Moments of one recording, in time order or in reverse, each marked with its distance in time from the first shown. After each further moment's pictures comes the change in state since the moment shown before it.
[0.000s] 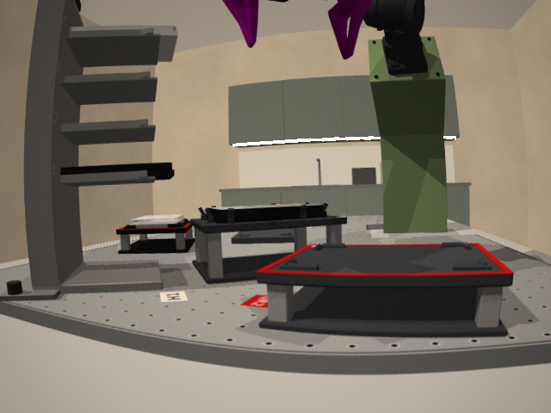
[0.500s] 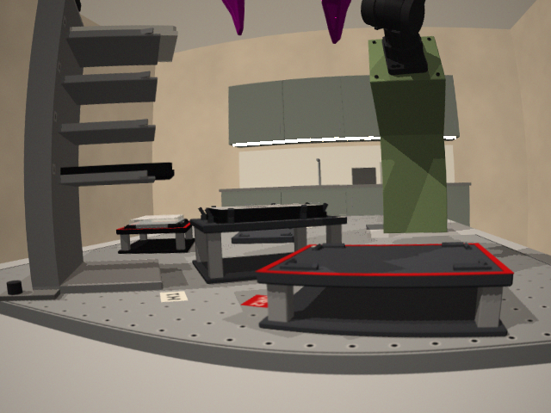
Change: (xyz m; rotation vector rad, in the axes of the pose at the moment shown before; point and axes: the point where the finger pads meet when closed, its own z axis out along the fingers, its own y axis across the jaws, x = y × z) arm 0.015 -0.005 -0.022 0.013 -0.014 0.111
